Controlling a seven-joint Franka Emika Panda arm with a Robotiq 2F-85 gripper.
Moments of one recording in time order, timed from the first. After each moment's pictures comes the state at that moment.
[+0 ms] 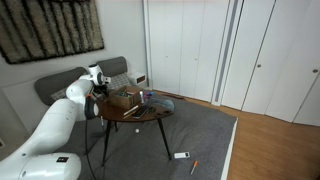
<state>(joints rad) 0.57 1.26 0.00 -0.44 -0.13 2.00 0.82</state>
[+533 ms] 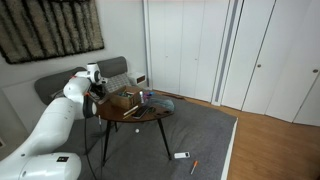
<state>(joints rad) 0.59 1.22 0.04 -0.44 -0.07 1.79 0.71</state>
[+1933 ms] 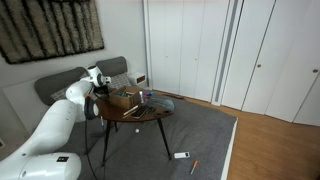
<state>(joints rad) 0.59 1.28 -0.06 -0.44 -0.16 2.06 0.70</state>
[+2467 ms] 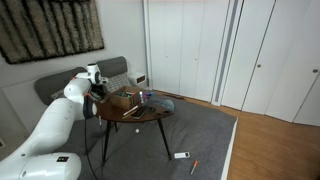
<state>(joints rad) 0.59 1.24 0.03 -0.44 -0.06 1.87 0.61</state>
